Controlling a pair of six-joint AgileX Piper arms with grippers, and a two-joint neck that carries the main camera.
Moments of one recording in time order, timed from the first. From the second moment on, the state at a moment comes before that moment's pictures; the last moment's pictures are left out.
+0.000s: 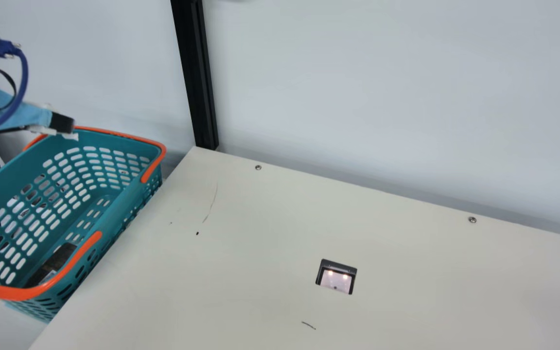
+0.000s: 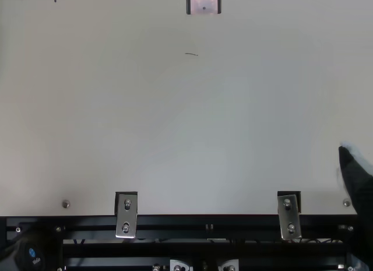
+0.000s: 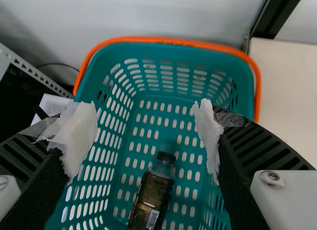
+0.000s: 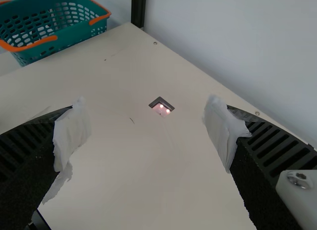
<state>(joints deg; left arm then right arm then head) 28.1 93.3 -77.8 -10.7 40.1 24.6 -3.2 45.2 -67.6 37.8 69.9 -46.0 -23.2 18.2</state>
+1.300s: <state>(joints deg) 32.7 111.5 -75.5 -6.5 49.7 37.0 -3.2 45.2 -67.6 37.8 69.9 -46.0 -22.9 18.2</state>
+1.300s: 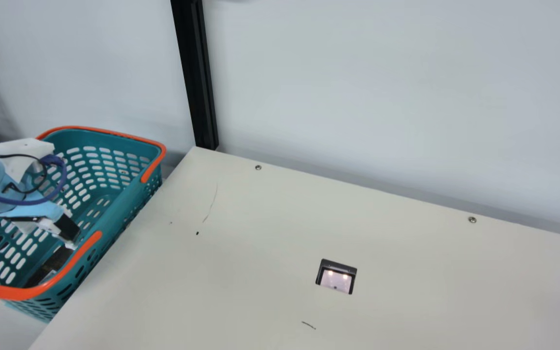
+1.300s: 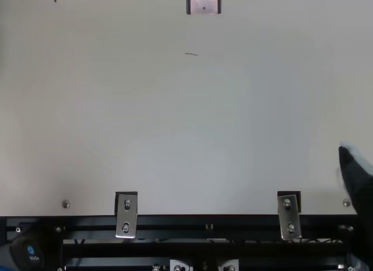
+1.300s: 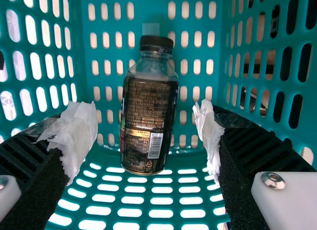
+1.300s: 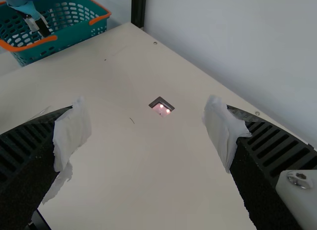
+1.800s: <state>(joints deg) 32.1 117.1 -77.1 -4.3 49.1 37.9 -3.2 45.2 -67.6 37.8 69.9 -46.0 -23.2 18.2</state>
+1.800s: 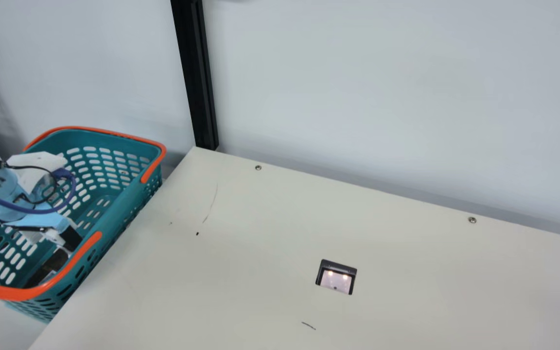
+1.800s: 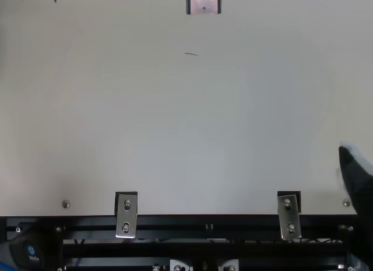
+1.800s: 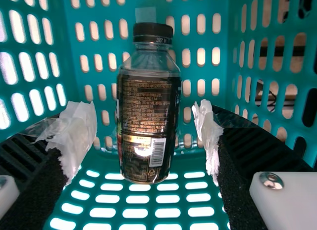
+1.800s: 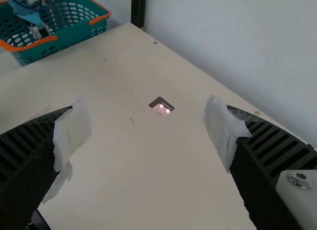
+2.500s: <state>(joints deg) 31.3 128.0 -81.0 -3.2 45.6 39.4 -3.2 45.2 -67.6 37.8 69.9 -46.0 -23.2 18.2</state>
